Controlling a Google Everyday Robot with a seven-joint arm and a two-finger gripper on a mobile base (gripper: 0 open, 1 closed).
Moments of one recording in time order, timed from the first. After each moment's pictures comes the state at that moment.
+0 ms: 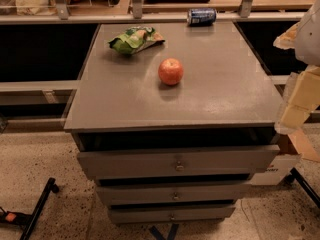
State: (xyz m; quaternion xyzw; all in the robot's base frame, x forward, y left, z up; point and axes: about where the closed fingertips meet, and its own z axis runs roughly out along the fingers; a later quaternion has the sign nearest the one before) arm 0.438 -0.217 0.976 -0.60 0.78 -0.03 0.16
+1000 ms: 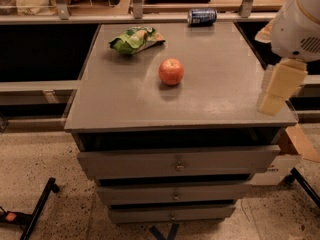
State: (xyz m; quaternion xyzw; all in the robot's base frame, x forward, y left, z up) arm 0.472 -0.199 0.970 -0.62 0.77 -0.04 0.16
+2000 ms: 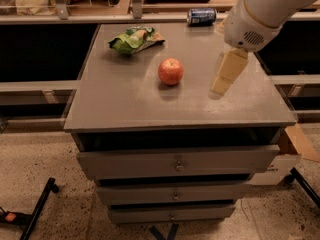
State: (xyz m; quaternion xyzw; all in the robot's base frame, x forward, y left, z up) arm 0.553 -0.136 0.948 -0.63 0.74 0.01 0.23
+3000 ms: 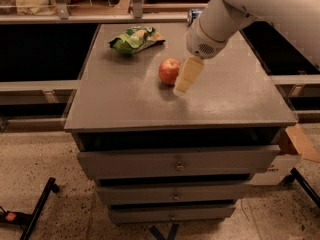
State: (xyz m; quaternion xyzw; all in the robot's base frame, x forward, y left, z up) arm 0.633 -0.072 0.892 -0.63 0.73 0.03 0.27
